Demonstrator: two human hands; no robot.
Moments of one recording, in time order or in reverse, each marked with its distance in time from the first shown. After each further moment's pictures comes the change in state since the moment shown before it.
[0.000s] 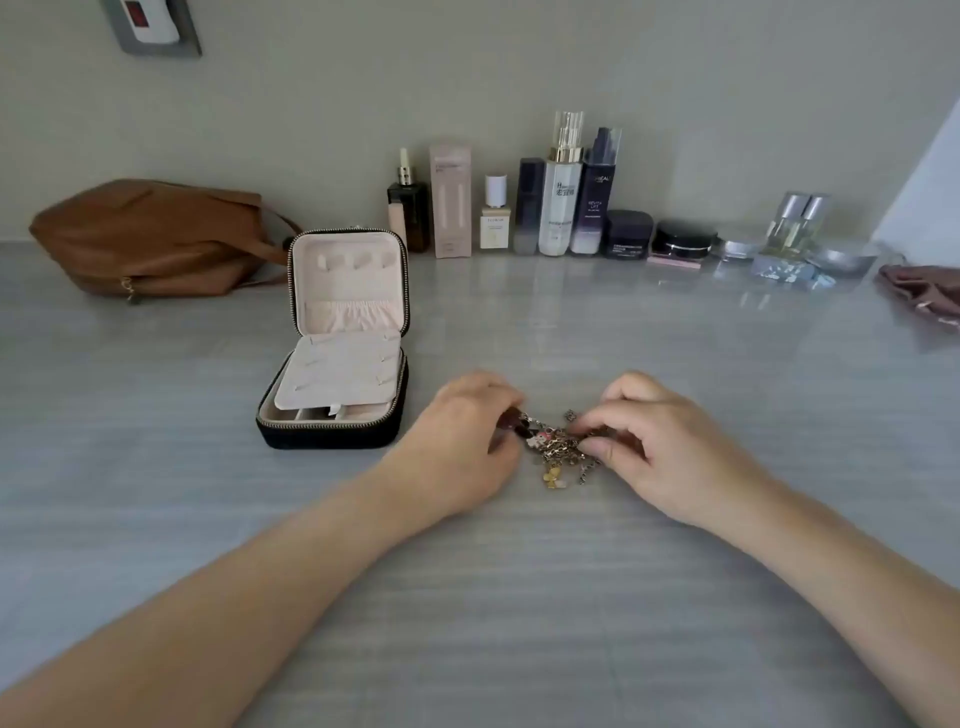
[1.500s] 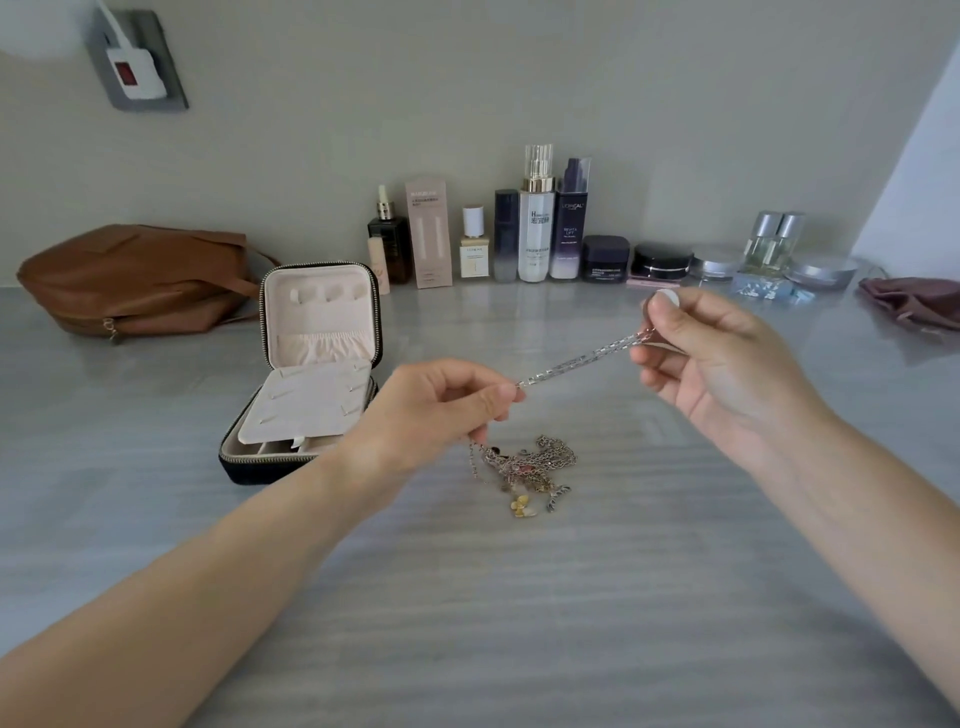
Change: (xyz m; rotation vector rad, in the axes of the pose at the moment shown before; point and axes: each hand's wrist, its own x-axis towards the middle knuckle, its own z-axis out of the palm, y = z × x) left_hand 0.019 0.020 -0.020 -0.809 0.059 -0.245; right_hand 0.029 0.013 -0.055 1.244 0.393 0.376
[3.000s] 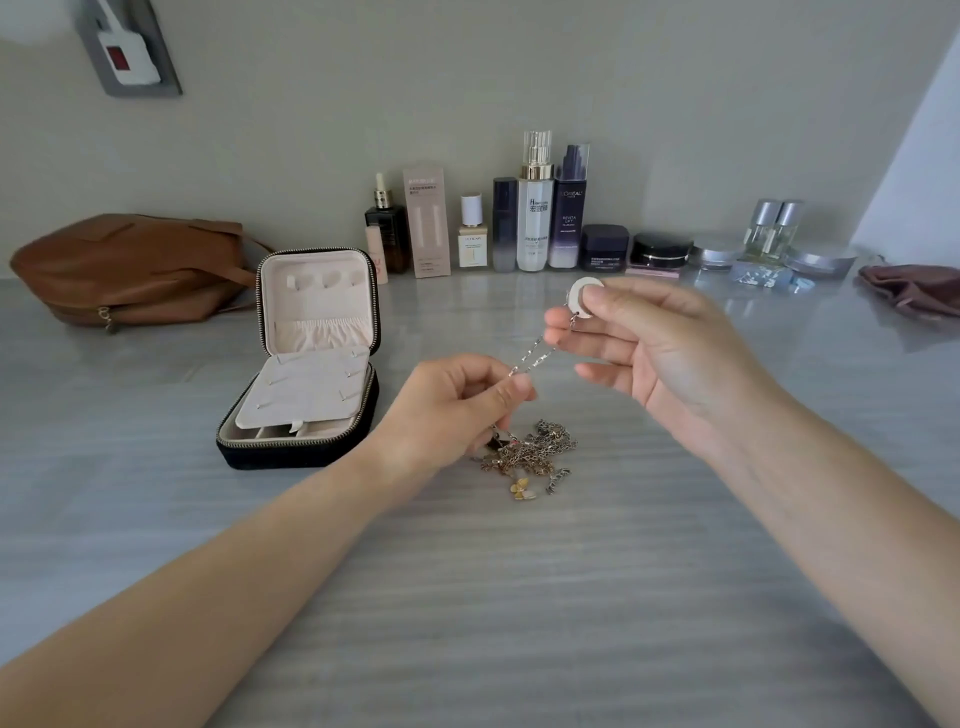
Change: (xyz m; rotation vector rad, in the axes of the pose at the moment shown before) left_hand -0.001 -0.006 0.015 -0.004 -0.016 0.032; right_hand -0.010 0.001 0.032 -0.027 -0.147 0.025
